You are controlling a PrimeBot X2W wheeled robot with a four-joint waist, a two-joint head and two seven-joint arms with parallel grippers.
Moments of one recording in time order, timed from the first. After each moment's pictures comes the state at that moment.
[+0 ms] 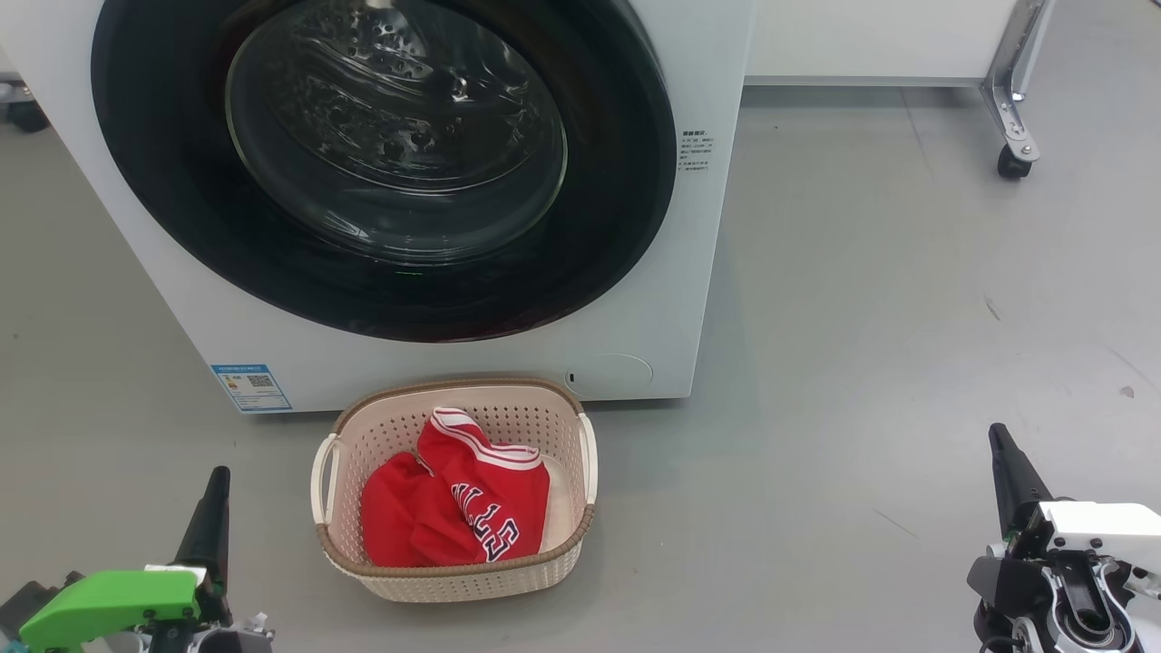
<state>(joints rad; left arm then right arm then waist) -0.05 0.05 0.05 0.27 -1.65 -0.12 0.08 -0.06 -0.04 -0.13 0.28 1.61 0.12 0.10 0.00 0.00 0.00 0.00</state>
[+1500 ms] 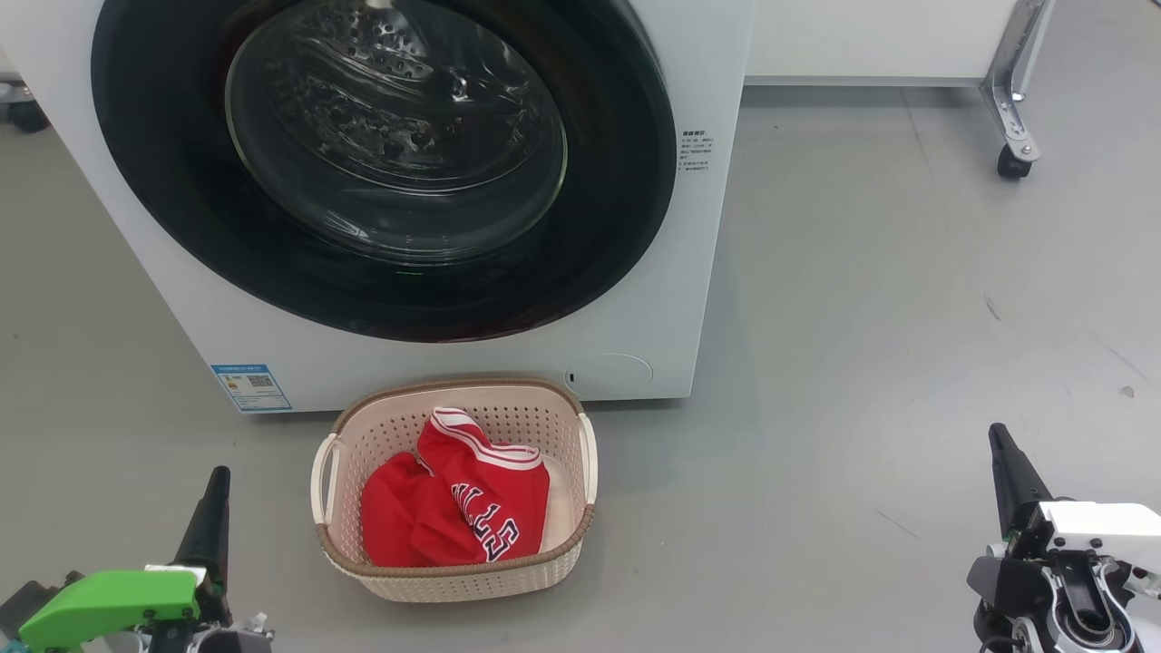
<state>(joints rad) -0.05 0.05 0.05 0.27 -1.64 -0.12 0.09 -0.06 -0.04 -0.13 0.28 1.61 0.12 0.10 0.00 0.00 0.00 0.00</state>
